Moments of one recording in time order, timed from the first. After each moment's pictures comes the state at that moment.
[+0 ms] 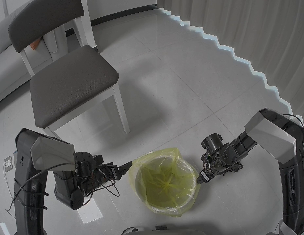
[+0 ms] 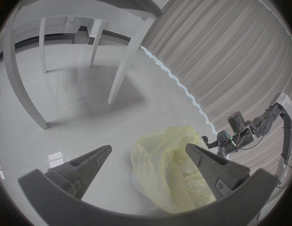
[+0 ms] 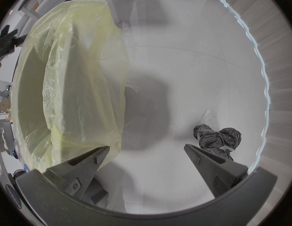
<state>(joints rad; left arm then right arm) -0.32 2.45 -0.53 -1.55 -0.22 -0.39 0.36 2.46 -1.26 -0.02 -0.13 -0.21</state>
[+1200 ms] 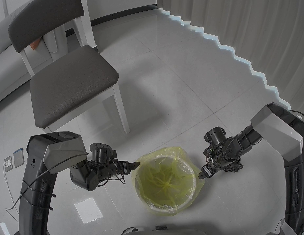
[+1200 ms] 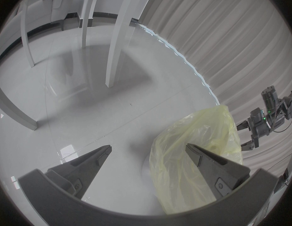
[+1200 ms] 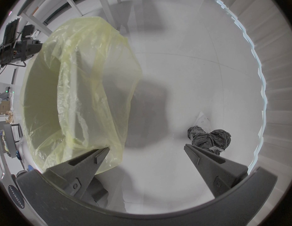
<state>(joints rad) -0.31 2.57 -1.00 -1.00 -0.24 -0.28 0.35 2.41 -1.28 0.03 -0.13 -0.21</state>
